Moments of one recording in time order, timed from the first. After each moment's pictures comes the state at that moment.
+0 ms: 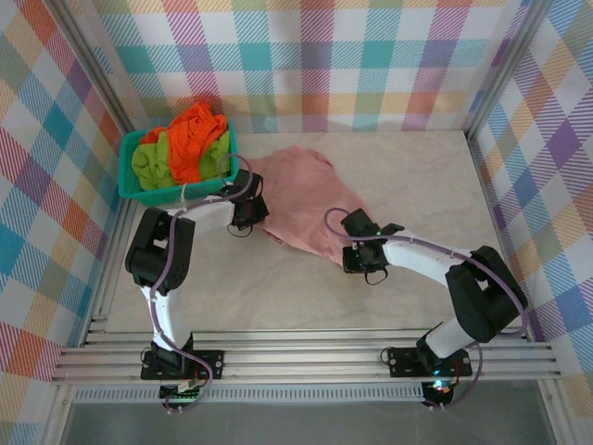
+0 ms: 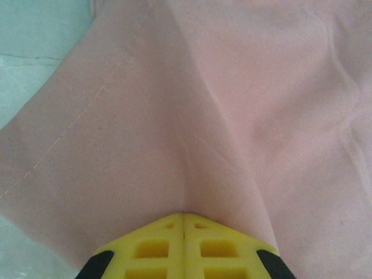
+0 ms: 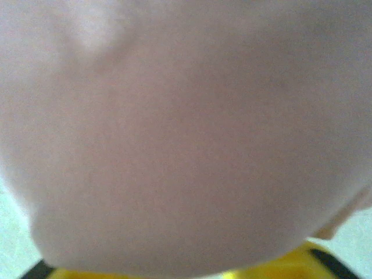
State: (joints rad) left arm -0.36 1.91 1.22 -0.32 -0.05 -0.76; right arm 0.61 1.52 0.85 -0.60 0.03 0.50
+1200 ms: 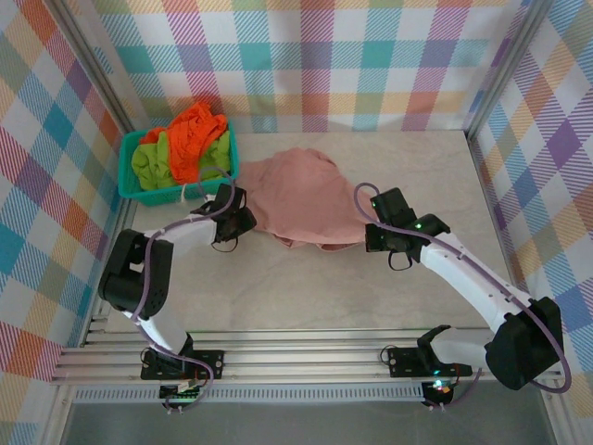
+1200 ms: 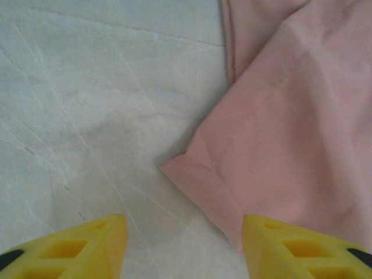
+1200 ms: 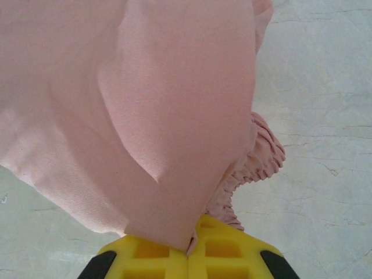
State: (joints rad) left arm -0.32 1.71 0.96 -0.24 -0.09 -0.79; right arm 0.51 1.22 0.98 -0.78 0.16 0.35
